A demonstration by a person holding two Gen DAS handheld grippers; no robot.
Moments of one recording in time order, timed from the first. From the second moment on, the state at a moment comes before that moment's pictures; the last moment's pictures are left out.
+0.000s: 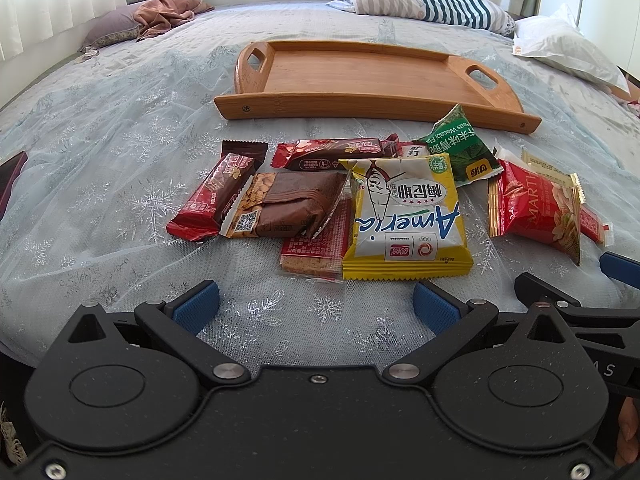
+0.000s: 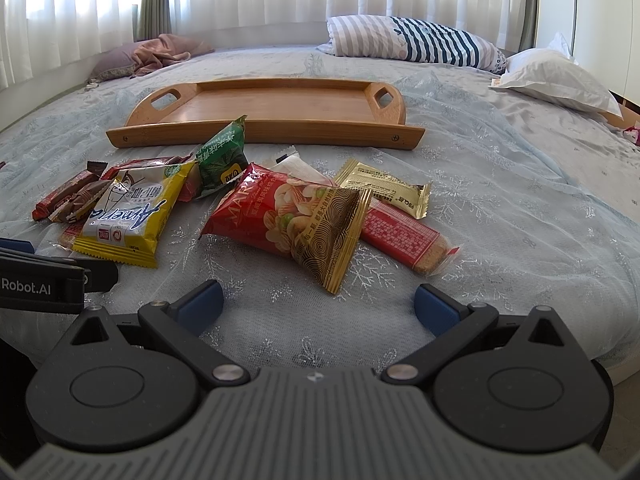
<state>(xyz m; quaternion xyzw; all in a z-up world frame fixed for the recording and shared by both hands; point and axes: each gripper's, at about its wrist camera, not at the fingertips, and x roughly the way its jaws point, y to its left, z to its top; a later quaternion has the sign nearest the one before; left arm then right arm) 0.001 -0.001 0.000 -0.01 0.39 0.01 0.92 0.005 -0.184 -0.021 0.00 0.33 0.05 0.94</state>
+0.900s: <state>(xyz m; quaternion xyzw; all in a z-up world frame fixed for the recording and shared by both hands) -0.024 0.007 0.016 0.00 0.34 -0.02 0.94 -0.008 -0.193 -0.006 0.03 0.28 0.05 0.96</state>
